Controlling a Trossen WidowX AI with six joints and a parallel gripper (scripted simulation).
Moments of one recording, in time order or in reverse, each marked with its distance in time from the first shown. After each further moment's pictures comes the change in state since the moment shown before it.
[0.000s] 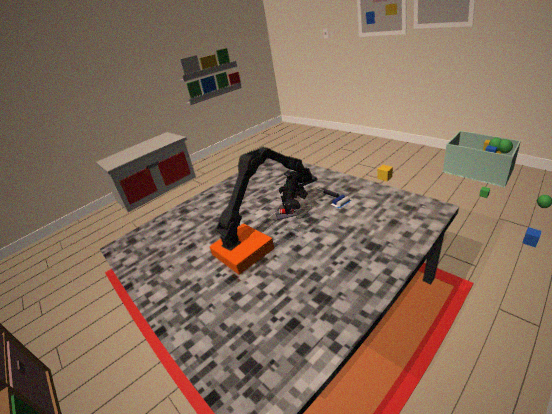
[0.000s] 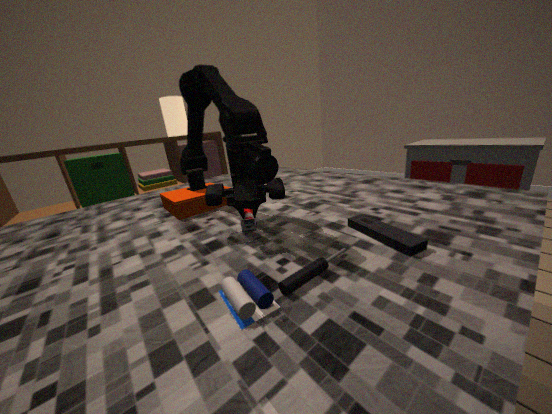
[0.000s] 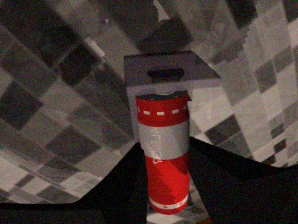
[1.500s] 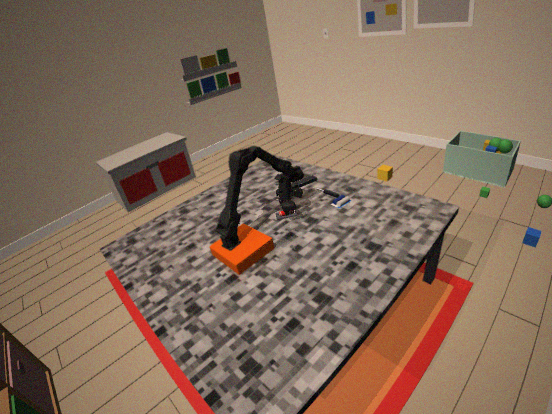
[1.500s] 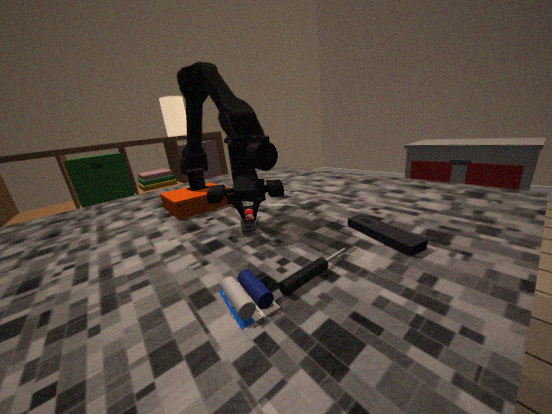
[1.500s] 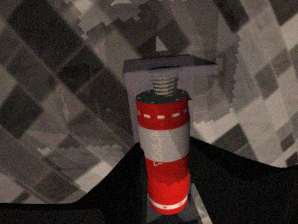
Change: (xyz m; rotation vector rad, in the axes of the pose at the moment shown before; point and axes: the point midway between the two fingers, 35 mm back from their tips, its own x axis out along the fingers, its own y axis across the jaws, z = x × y) arm 0.008 0.001 -0.005 0.013 -0.219 0.005
